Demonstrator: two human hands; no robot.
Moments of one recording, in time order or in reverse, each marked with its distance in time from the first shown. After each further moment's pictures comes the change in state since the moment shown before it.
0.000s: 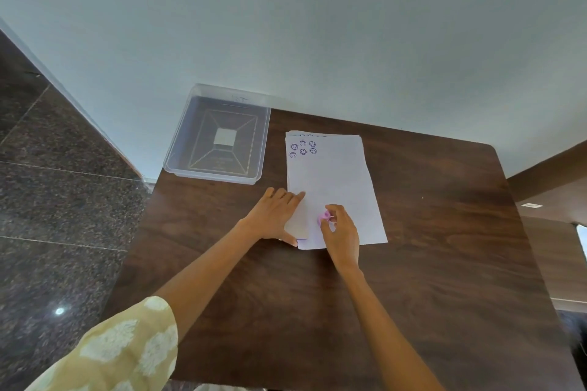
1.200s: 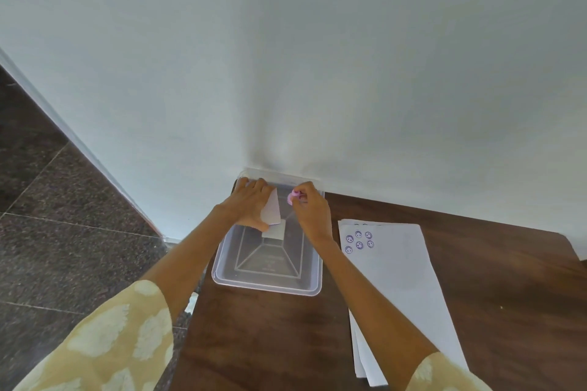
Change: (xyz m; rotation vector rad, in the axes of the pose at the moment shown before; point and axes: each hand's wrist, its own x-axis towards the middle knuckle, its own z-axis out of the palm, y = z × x) left_hand 0.054 -0.272 -0.097 0.072 -0.007 -0.142; right_hand 0.185 -0.225 0.112 0.188 -0.040 -0.303
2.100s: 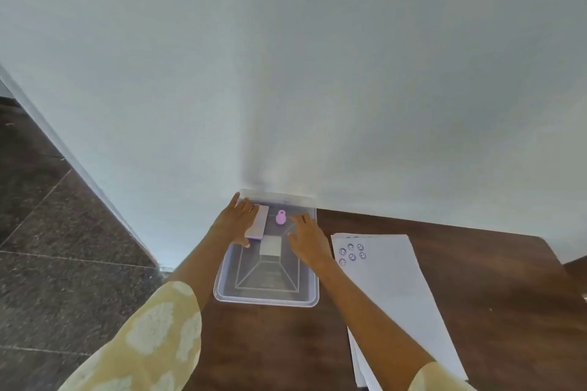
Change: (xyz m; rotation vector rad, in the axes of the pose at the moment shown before) left_hand -0.013 -0.010 0.001 0.360 -0.133 -0.039; right_hand -0.022 -0.003 -0.010 -0.434 -0.255 -0.021
